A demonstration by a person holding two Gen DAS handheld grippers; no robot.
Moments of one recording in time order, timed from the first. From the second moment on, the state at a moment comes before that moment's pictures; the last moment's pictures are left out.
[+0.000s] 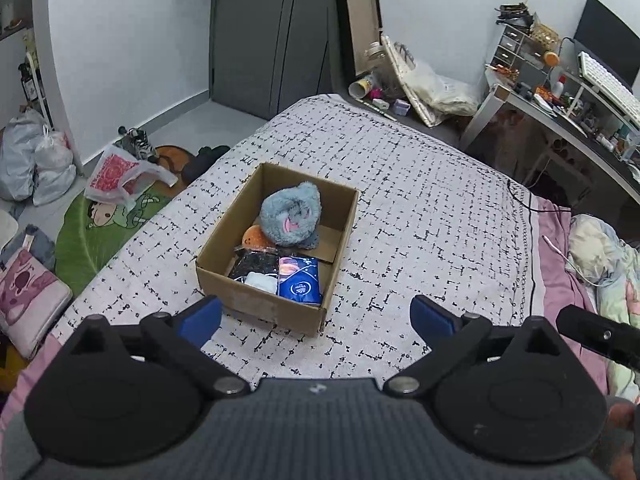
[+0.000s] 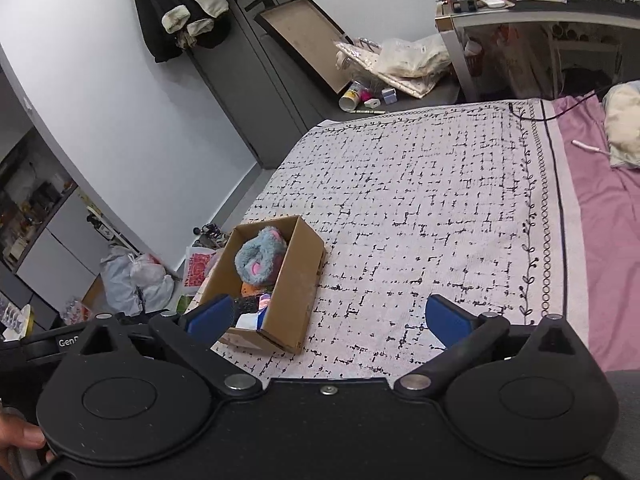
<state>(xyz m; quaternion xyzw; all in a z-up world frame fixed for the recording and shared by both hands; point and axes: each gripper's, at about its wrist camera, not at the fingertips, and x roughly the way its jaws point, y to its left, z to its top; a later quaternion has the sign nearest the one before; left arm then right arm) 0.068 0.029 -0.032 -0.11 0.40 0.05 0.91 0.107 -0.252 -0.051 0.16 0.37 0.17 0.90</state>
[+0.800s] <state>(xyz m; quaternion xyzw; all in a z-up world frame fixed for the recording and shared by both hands) 0.027 0.033 0.005 -0.10 0.37 0.03 0.92 0.072 -0.238 -0.013 0.12 0.34 0.17 0.92</state>
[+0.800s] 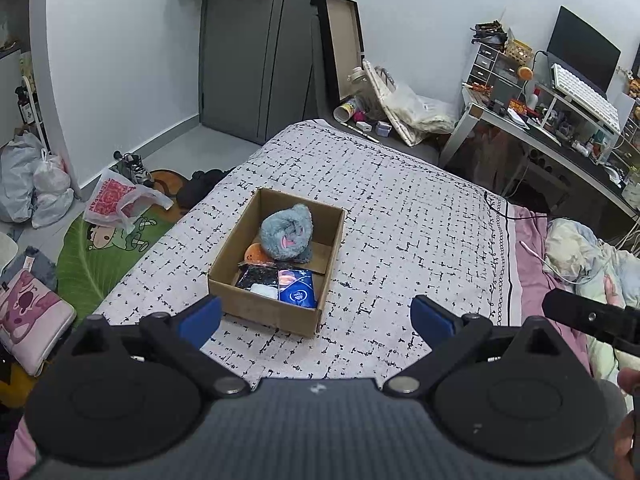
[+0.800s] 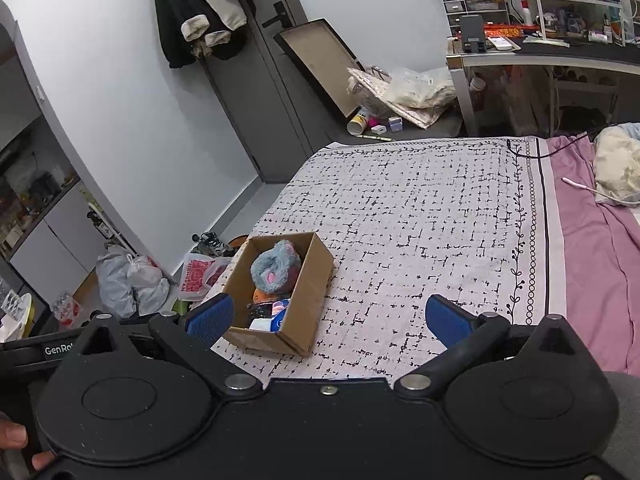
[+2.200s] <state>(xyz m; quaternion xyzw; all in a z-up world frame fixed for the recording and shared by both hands) 0.012 0.025 0.006 -0.07 0.37 0.03 0.92 0.055 -0.229 -0.011 0.10 0.33 0.19 0.92</state>
